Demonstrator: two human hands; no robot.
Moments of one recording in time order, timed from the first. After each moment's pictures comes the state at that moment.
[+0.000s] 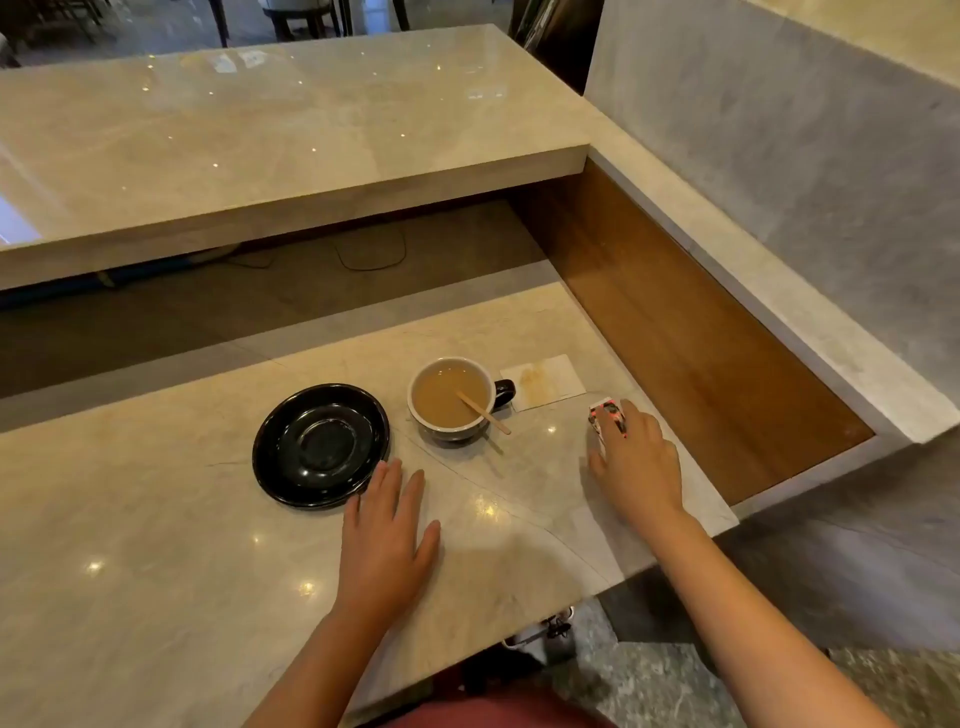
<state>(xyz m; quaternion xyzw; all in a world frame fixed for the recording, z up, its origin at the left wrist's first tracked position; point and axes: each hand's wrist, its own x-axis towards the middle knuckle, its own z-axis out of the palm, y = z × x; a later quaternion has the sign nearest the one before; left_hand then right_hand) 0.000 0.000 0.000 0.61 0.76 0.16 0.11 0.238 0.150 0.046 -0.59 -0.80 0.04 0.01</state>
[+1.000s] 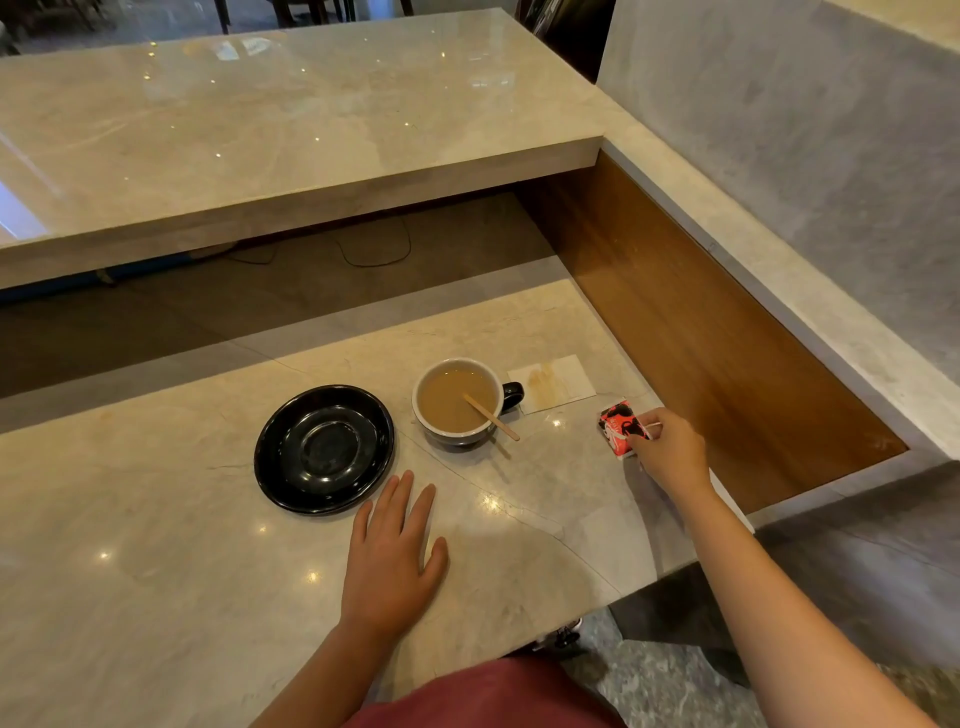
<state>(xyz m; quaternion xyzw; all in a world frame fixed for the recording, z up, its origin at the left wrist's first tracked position) -0.002 -0.003 -0.021 0.62 0.76 0.15 0.10 0.258 0.195 0.028 -0.71 -0.60 0.31 0.18</state>
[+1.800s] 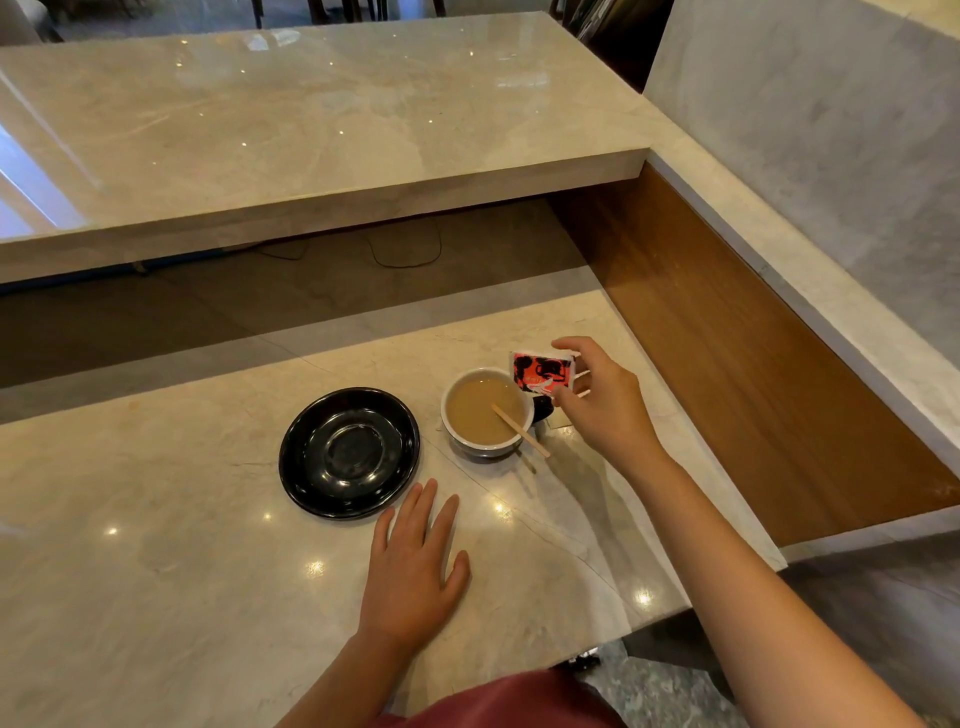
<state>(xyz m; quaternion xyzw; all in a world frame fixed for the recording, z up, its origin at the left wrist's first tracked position) -0.006 -0.004 -0.025 0.62 0.76 0.15 0.10 0.147 0.192 0.101 -0.49 -0.76 0.33 0.27</state>
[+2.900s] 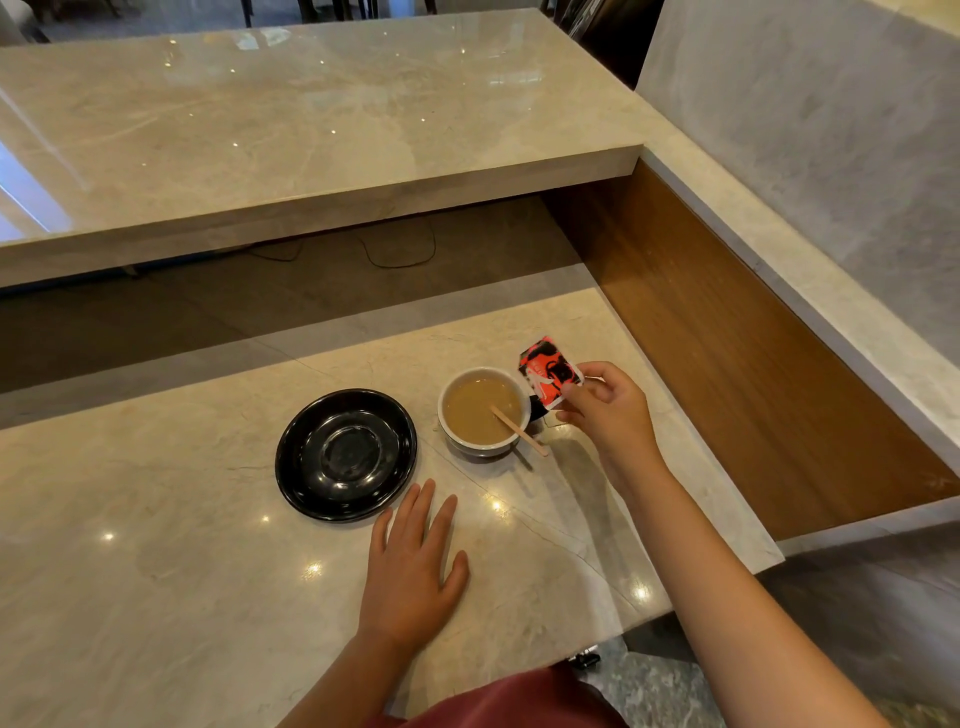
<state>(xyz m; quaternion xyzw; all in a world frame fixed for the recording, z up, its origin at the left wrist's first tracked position) -0.006 -0.003 -0.029 0.62 0.76 0.14 0.10 0.153 0.182 0.090 -0.50 -0.49 0.59 0.41</state>
